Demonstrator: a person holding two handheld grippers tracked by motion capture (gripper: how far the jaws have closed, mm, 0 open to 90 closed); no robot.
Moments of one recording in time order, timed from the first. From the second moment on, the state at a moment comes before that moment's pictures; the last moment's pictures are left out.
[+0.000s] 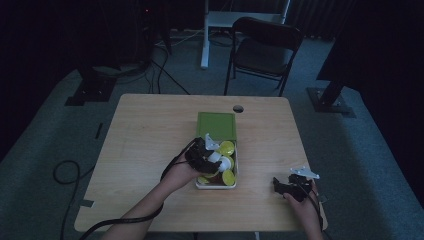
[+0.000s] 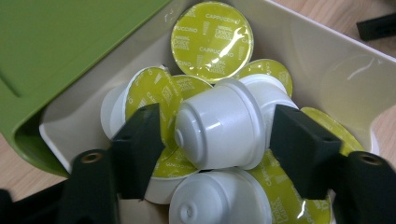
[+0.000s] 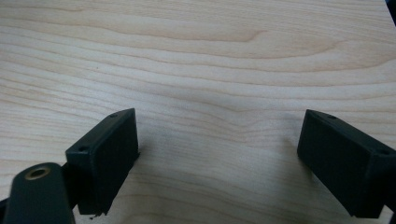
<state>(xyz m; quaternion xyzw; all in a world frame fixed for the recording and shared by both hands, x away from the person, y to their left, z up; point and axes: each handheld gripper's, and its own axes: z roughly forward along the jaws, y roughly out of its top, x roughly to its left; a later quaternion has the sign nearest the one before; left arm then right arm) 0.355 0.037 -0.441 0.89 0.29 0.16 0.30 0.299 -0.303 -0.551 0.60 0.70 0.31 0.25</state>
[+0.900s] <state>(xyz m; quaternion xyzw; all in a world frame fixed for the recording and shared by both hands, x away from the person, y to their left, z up) 0.357 0.029 -0.438 0.90 0.29 0.18 0.28 0.299 -0.303 -0.551 0.60 0.70 0.31 0.25</state>
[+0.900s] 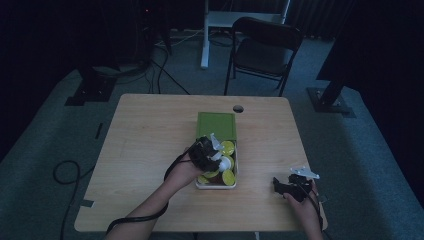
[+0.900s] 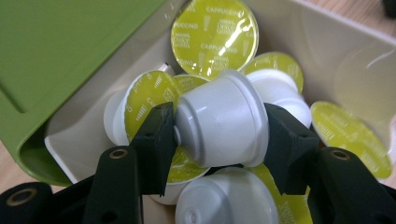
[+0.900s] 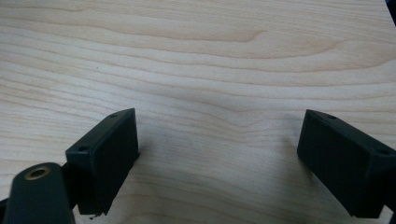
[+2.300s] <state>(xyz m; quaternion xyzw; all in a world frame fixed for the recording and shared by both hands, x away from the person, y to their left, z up) 0.333 0.085 -0.377 0.86 0.28 0.19 0.36 0.299 -0.303 -0.551 0.60 0.70 0.31 0.25</state>
